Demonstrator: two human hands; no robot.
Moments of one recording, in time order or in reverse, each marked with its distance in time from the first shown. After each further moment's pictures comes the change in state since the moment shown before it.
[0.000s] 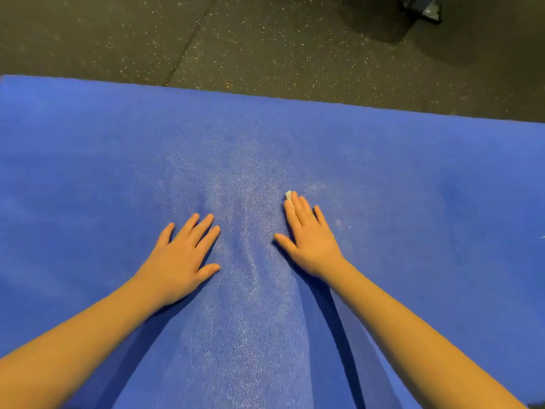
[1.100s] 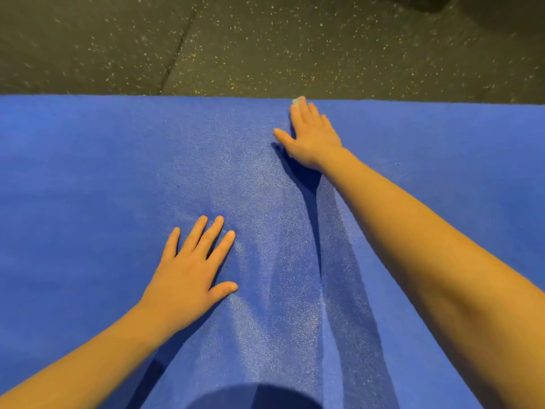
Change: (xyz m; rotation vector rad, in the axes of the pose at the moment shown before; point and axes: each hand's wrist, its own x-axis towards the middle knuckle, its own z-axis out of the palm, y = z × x) left_hand 0.052 -0.024 -0.009 0.018 0.056 0.002; right_hand 0.227 0.031 -0.081 0.039 0.042 0.116
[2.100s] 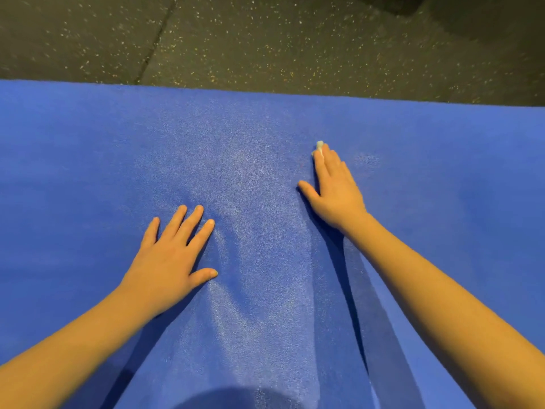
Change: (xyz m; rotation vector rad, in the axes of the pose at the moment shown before) left_hand 0.003 0.002 -0.003 0.002 -0.003 -0.005; right_hand -0.120 0.057 0.037 0.031 0.140 0.030
